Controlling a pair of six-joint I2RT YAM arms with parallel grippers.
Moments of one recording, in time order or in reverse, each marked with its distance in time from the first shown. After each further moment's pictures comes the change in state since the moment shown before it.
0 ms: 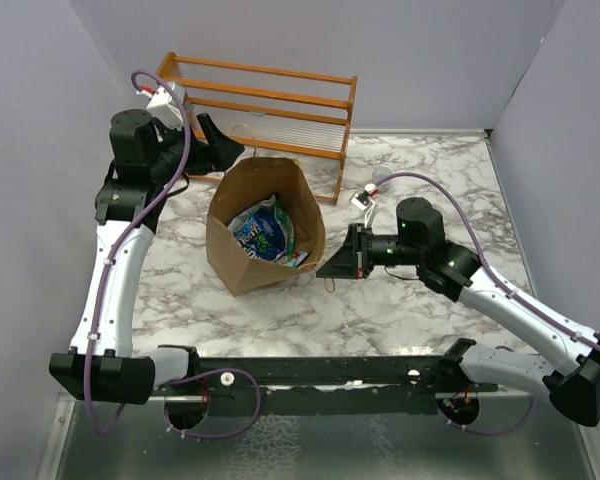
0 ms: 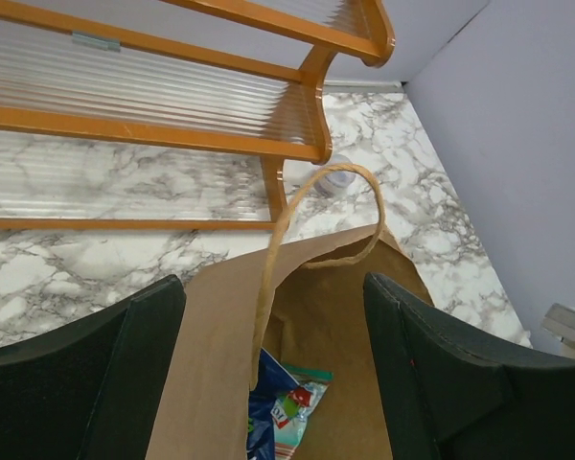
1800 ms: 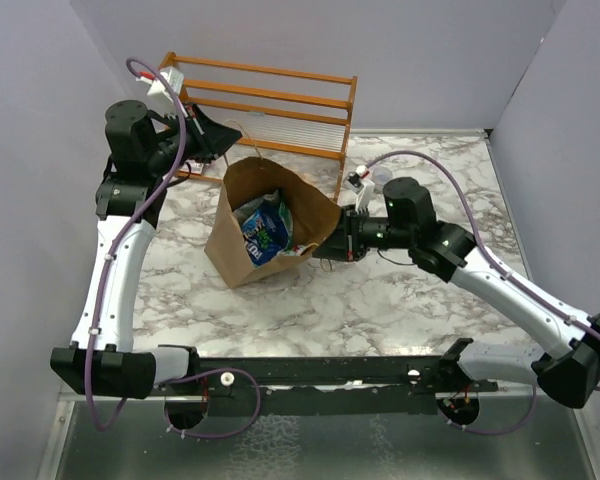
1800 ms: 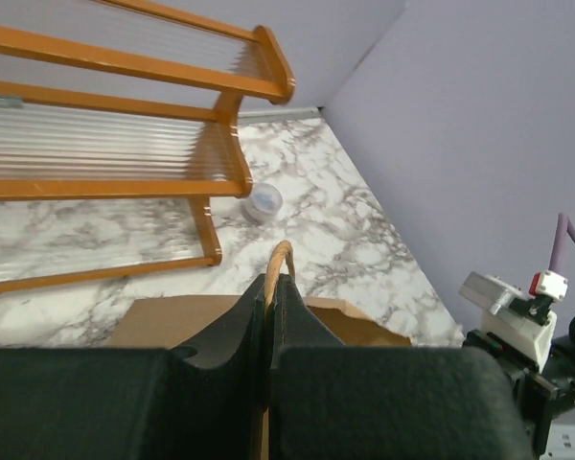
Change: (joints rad) left arm 0.004 0.018 -0.003 0.182 0.179 -0.130; right arm 0.002 0.094 0.186 -0.176 0.151 -0.158
